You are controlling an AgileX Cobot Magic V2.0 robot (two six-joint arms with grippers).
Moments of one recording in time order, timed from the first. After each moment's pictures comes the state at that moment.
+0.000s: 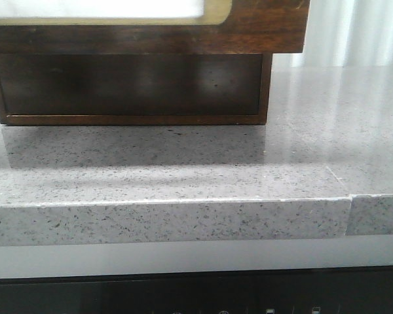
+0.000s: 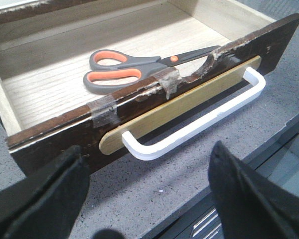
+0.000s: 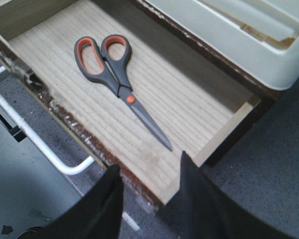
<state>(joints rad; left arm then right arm) -0.45 0.61 -0.82 -0.20 0.73 0.23 0.52 1.13 -1.45 0.19 1.00 -0.26</state>
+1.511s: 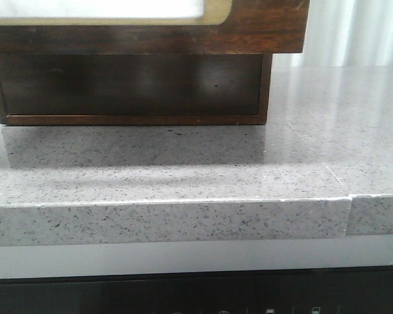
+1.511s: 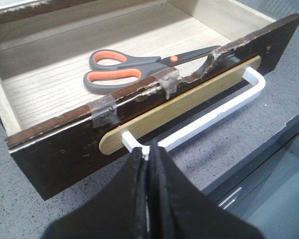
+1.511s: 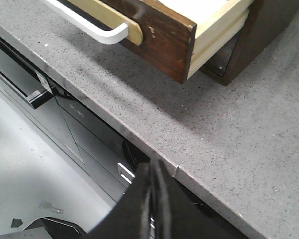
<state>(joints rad) -0.45 0.61 -0.82 -0.20 0.73 0.23 0.52 0.53 -0.90 0.20 0.98 -0.20</state>
